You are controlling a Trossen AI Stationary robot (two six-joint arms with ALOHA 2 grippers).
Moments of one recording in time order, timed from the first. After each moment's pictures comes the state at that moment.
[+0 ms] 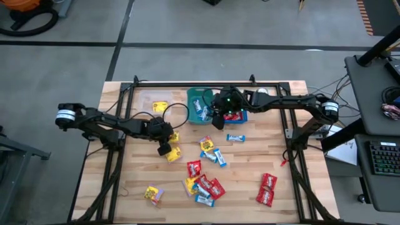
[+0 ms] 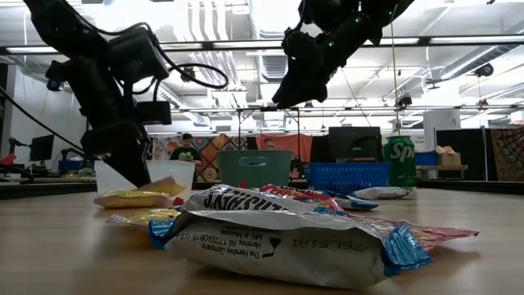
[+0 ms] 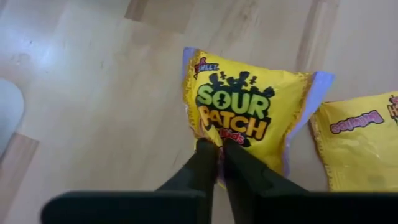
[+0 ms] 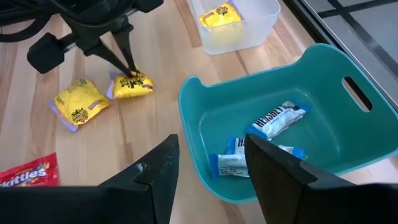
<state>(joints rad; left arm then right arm) 0.04 1.35 0.51 -0.25 -0.20 -0.24 -0.29 1.59 1.16 -0.24 -0.09 0.04</state>
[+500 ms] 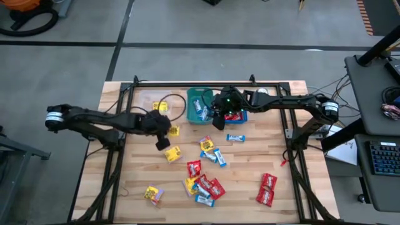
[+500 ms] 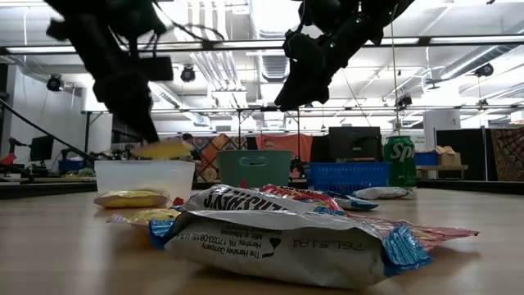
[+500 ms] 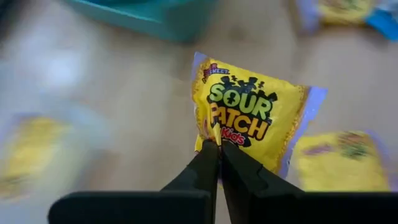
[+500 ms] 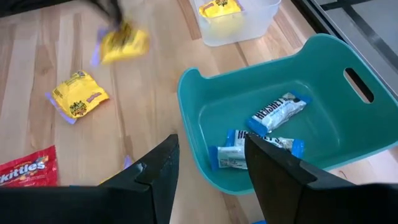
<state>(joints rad) 0.05 1.15 0.68 -0.54 -0.31 -0.23 -0.29 1.59 1.16 -0.27 -0.09 0.04</state>
